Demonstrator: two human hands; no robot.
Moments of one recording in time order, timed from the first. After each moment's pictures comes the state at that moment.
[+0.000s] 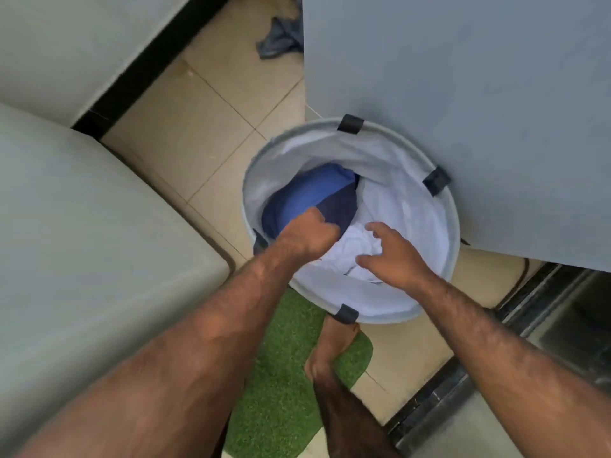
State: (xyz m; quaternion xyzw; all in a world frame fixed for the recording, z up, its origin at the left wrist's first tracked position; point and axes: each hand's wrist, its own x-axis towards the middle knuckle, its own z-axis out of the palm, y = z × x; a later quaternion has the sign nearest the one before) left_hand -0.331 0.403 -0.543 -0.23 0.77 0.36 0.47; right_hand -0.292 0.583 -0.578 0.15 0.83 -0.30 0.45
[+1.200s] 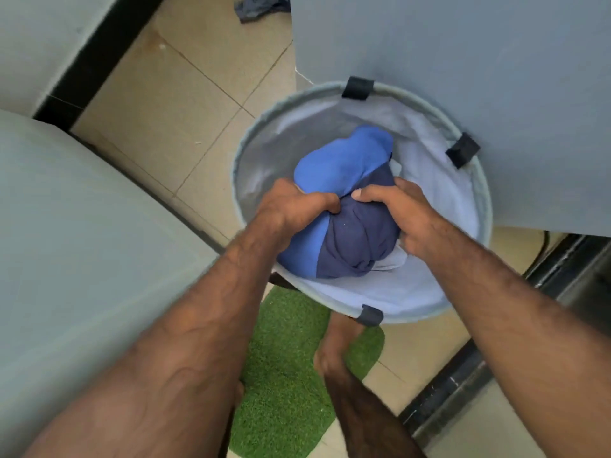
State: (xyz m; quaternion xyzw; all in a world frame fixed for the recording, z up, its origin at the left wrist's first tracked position) left_hand -0.339 0.380 -0.596 -0.33 0.74 0.42 0.40; right_hand -0.332 0.568 -0.609 0.39 0.65 -0.57 0.32
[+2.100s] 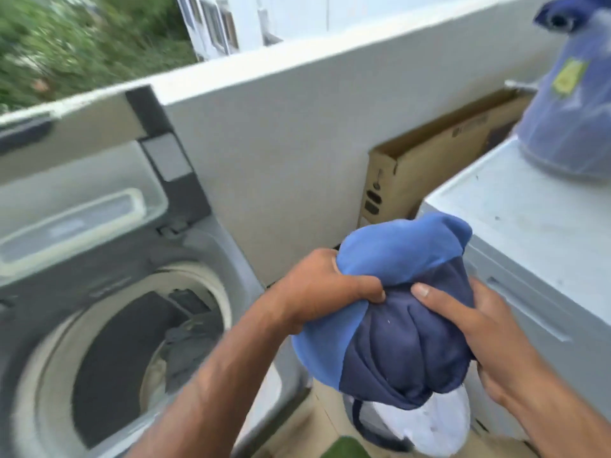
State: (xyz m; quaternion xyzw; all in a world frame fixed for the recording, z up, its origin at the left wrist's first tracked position) left_hand -0.258 0.190 0.065 -0.15 0.80 0.53 0.21; right_hand -0.257 0.415 0.042 0.06 0.73 -0.67 0.13
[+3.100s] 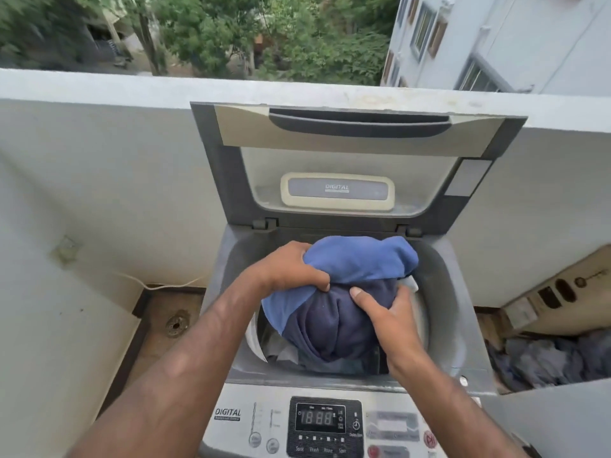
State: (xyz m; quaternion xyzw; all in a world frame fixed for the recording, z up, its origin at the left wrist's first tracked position) left_hand -0.053 -0.166 0.034 -0.37 0.78 0.50 0.08; right_hand -0.157 0.024 -0.026 -0.08 0.74 -0.59 0.32
